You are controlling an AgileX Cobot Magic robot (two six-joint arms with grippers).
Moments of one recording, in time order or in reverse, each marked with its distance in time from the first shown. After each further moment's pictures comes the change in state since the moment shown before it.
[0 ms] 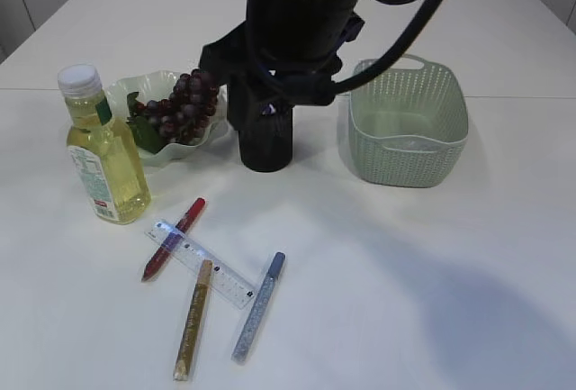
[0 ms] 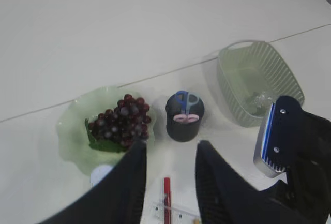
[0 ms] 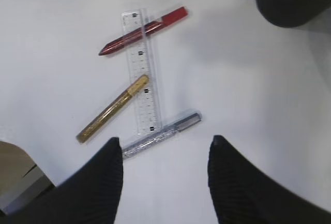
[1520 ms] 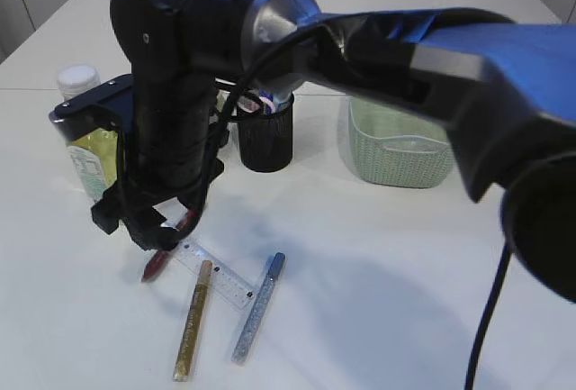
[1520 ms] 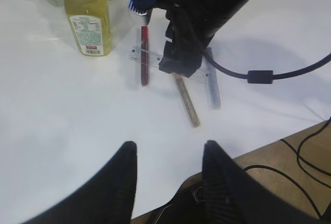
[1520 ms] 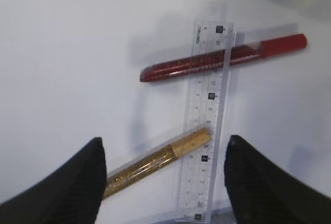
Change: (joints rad) left arm 0.001 -0.725 0.908 -0.125 0.000 -0.062; right arm 0.197 0.419 -0.262 -0.087 -0.040 -0.021
